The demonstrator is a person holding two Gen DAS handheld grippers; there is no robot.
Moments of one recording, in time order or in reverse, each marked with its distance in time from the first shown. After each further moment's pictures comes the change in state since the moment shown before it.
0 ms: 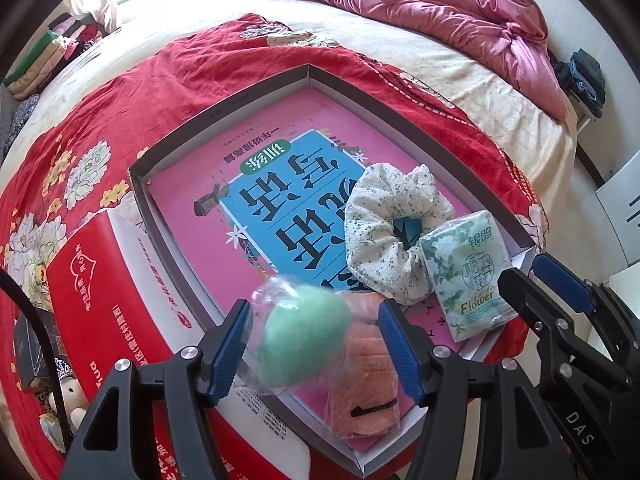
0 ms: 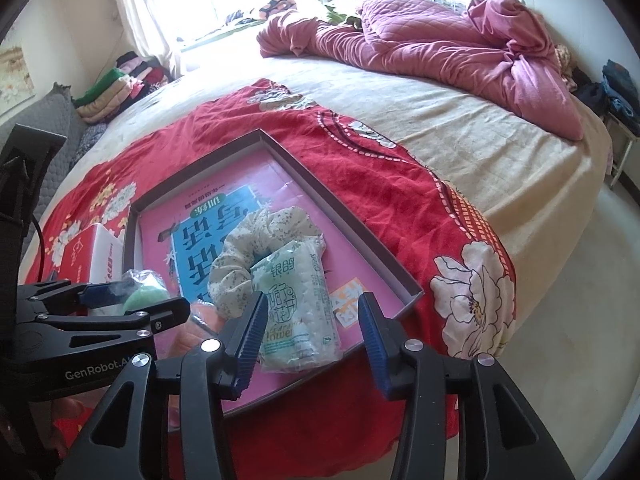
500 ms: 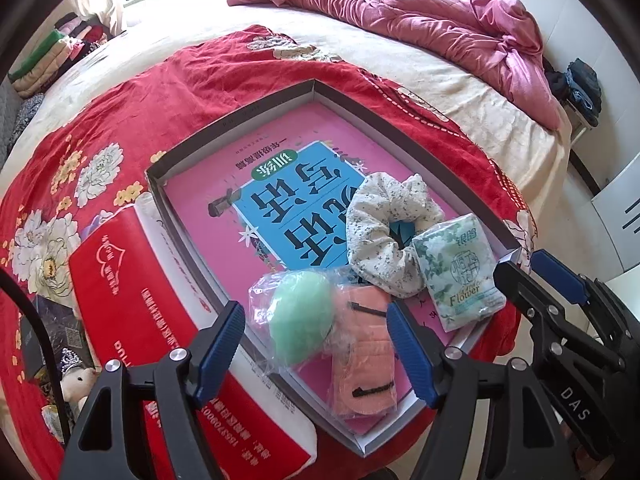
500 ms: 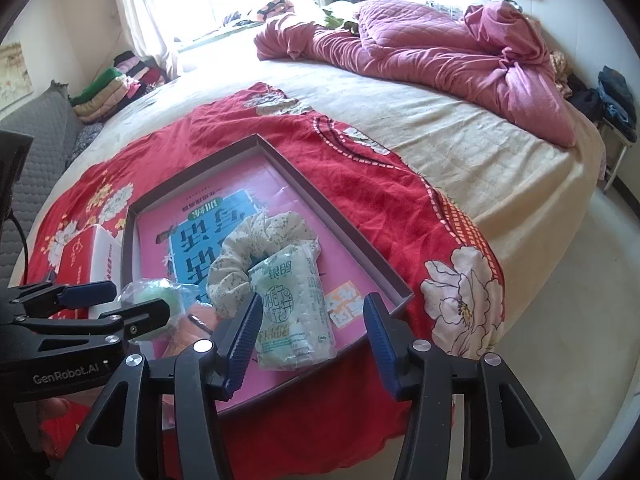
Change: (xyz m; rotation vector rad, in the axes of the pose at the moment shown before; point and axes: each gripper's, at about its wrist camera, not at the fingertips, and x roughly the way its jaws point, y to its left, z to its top) left arm -0.022 0.006 -0.008 -0.010 -0.036 -0.005; right arm -0.011 0.001 0.003 0.000 -0.018 -0.024
